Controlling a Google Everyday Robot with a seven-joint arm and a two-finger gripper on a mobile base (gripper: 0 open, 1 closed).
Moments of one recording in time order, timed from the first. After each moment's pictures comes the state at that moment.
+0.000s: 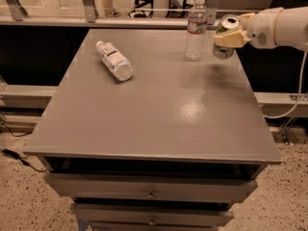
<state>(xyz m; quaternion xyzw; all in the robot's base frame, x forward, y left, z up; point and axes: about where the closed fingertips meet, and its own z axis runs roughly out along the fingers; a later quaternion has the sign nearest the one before) 0.704 -0.233 0.956 -0.39 0.72 0.12 0.56</state>
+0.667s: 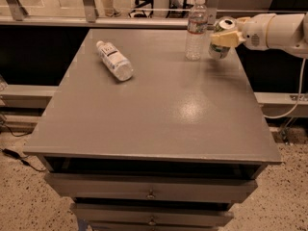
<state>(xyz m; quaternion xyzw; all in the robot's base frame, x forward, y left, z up) 0.739 -0.237 0.939 -0.36 0.72 0.15 0.57</state>
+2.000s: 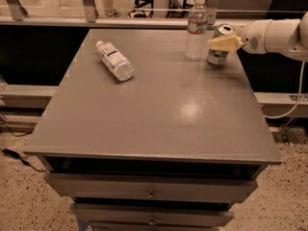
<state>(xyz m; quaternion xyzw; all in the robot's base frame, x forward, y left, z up) 0.750 -0.244 0.913 -0.33 0.75 0.18 0.55</state>
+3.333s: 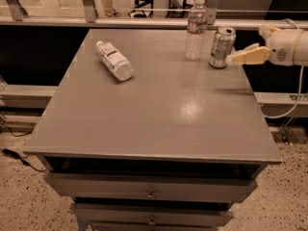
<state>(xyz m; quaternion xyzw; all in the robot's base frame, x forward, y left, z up) 0.695 -0.289 0.922 -0.33 0.72 0.18 0.58</state>
